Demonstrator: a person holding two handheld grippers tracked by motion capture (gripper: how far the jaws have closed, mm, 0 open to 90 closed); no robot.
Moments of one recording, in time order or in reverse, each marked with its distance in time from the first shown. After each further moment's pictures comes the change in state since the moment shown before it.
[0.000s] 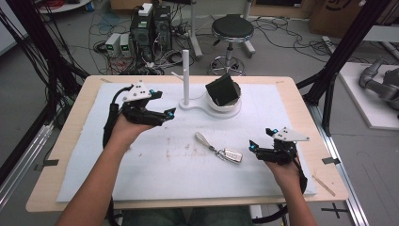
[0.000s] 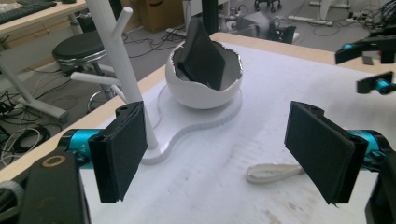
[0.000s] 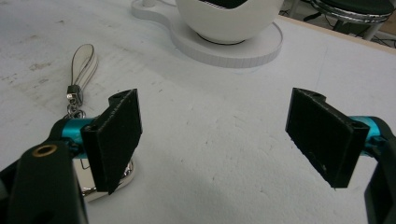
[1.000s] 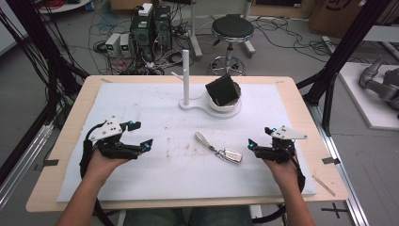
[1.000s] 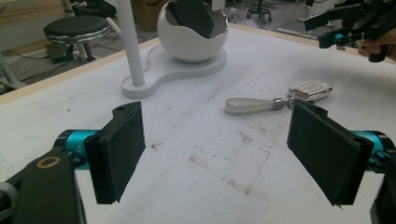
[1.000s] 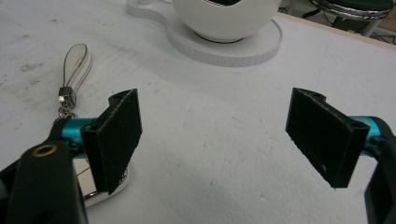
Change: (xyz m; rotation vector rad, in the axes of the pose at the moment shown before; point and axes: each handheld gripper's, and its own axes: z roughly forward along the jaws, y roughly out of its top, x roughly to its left) left arm -0.010 -0.093 -0.055 -0.046 -0.020 -0.088; right arm -0.001 0.001 0.007 0.014 -0.007 0.009
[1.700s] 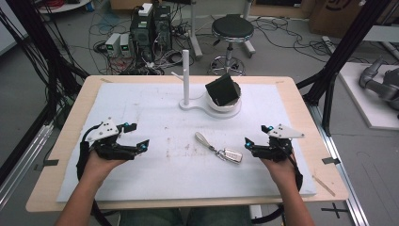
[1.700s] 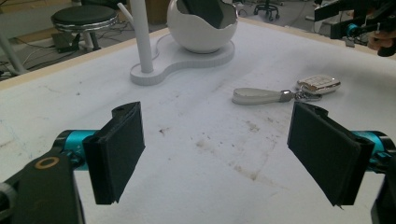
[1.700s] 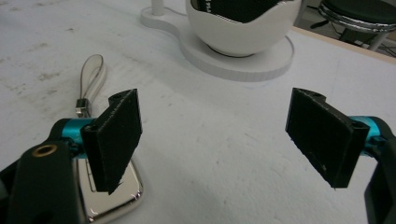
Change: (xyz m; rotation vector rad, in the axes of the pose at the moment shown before) left arm 0.004 -0.008 -0.007 0.024 0.022 -0.028; right arm 0.008 0.010 0.003 -0.025 0.027 -0.030
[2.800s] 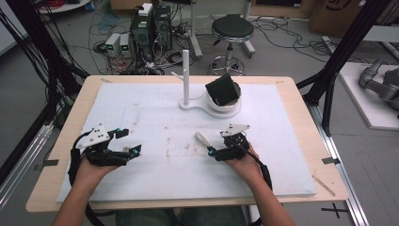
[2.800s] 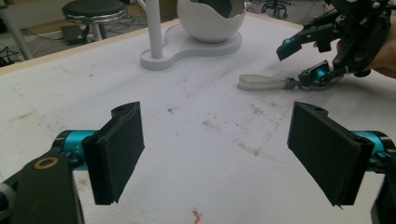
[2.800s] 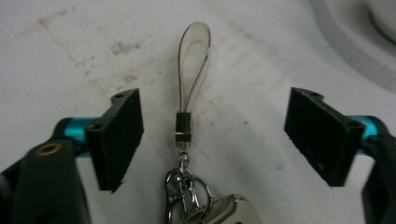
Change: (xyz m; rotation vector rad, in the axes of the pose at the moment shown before) left arm 0.001 -0.015 -0.020 0.011 0.027 -0.023; right arm 0.072 0.019 0.089 0.217 0.225 -0.138
